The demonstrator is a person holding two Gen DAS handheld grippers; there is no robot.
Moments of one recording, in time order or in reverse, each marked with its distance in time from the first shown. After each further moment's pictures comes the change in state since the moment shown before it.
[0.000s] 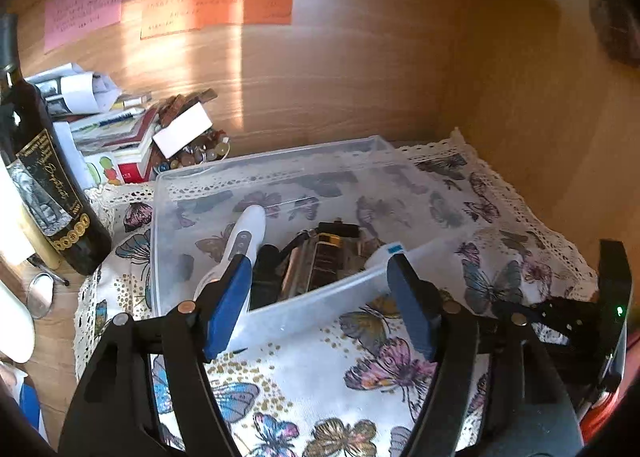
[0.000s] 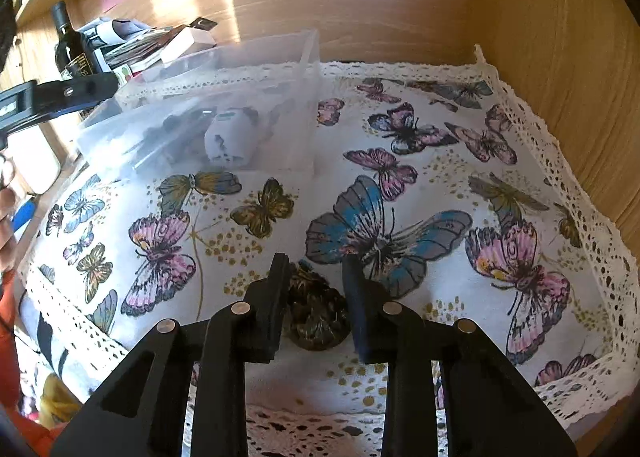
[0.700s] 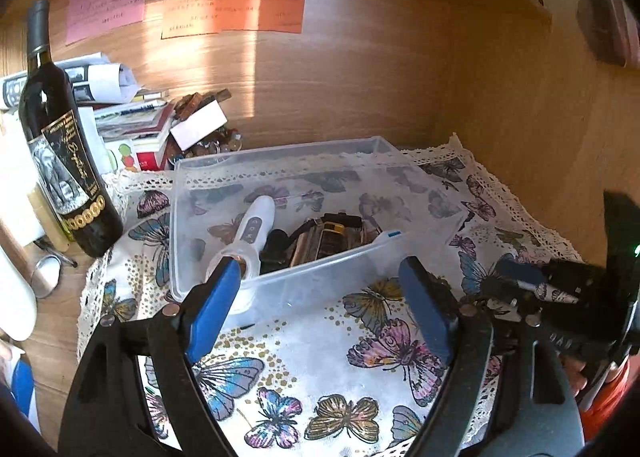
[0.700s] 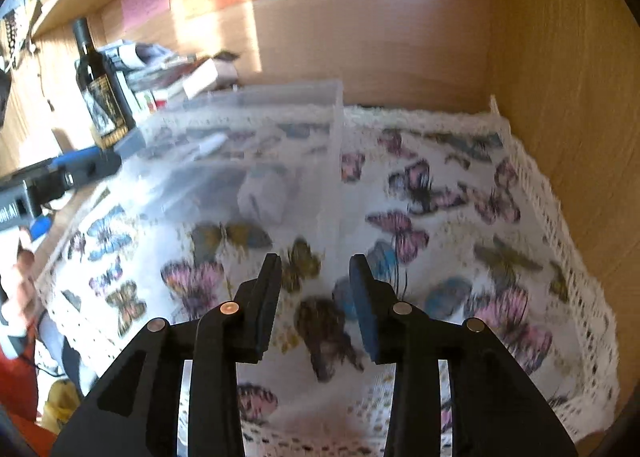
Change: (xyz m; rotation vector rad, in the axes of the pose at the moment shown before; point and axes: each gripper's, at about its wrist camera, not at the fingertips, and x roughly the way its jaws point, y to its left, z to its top) left arm -0.018 0.005 -0.023 -0.036 -0.038 0.006; right arm -0.014 0.014 0.022 -0.039 -0.055 0.027
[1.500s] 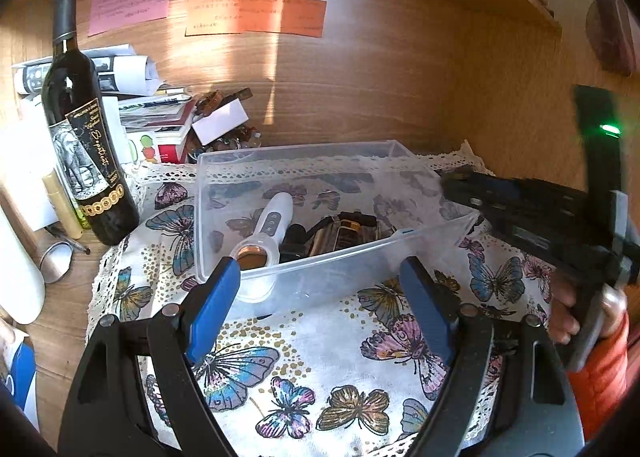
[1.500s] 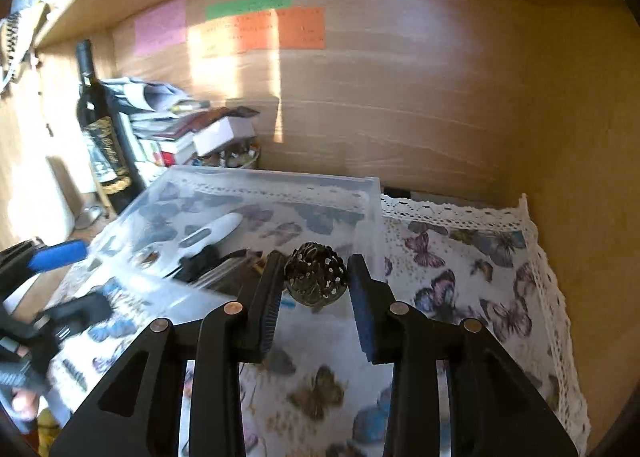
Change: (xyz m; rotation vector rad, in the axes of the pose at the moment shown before) left arm -0.012 0.007 -0.009 -0.041 -0.029 0.045; right arm 0.023 0.034 0.084 -0.093 -0.132 -0.018
